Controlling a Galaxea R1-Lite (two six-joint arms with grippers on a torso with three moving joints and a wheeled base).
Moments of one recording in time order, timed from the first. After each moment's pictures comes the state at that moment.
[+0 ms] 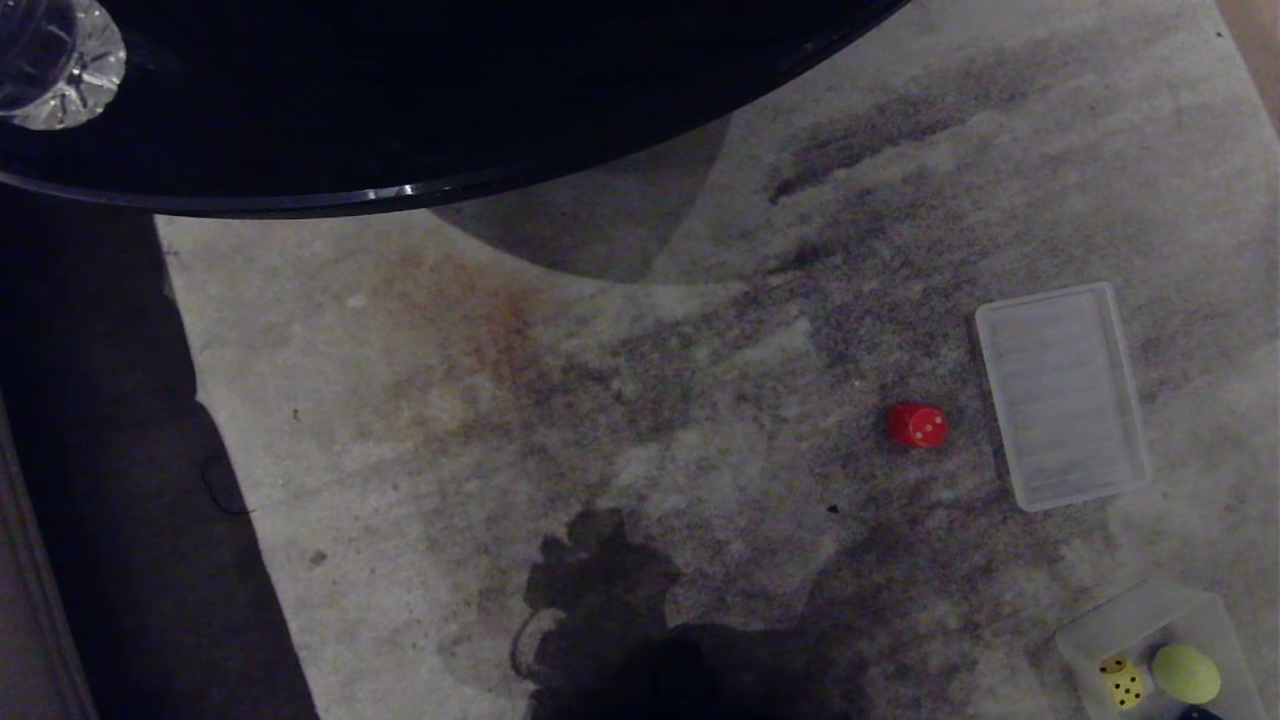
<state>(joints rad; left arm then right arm) -0.01 0.00 0.00 0.00 0.04 -0.04 0.01 0.02 -0.06 0.03 0.00 0.04</state>
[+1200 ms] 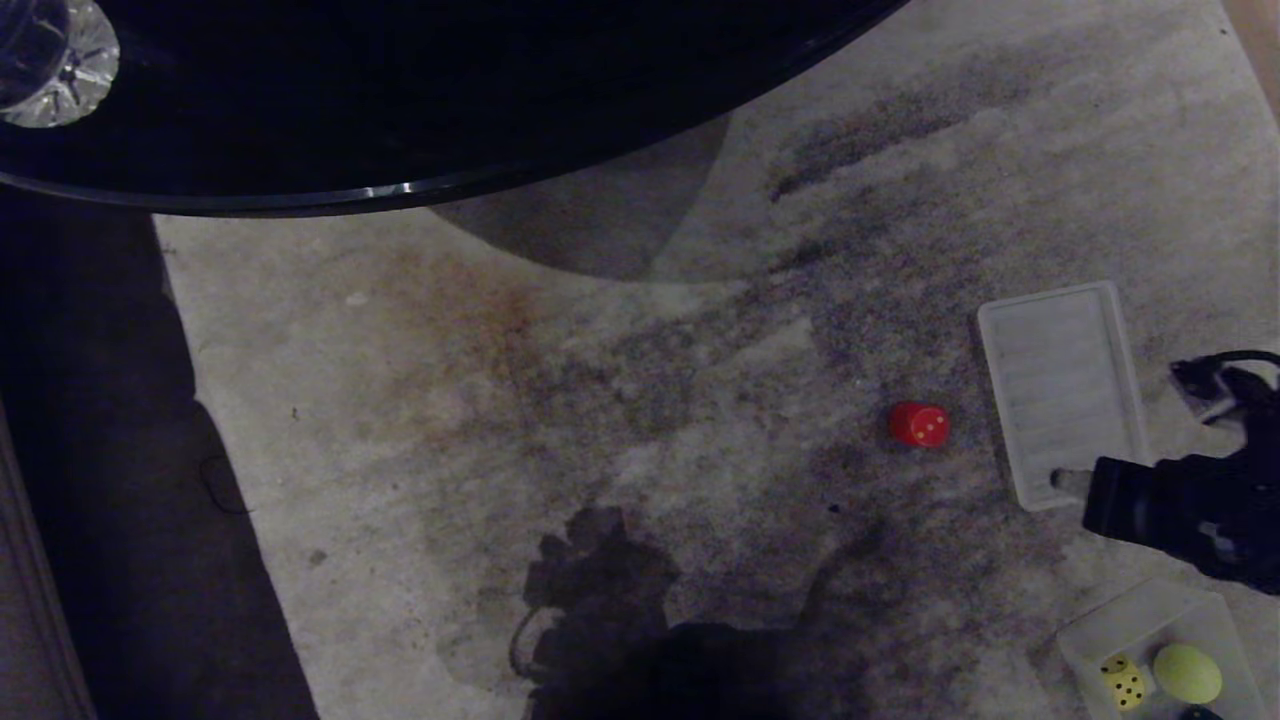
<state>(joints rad) -0.01 0.00 0.00 0.00 0.04 -0.04 0.07 1.40 -0.49 -0.43 0.00 0.26</state>
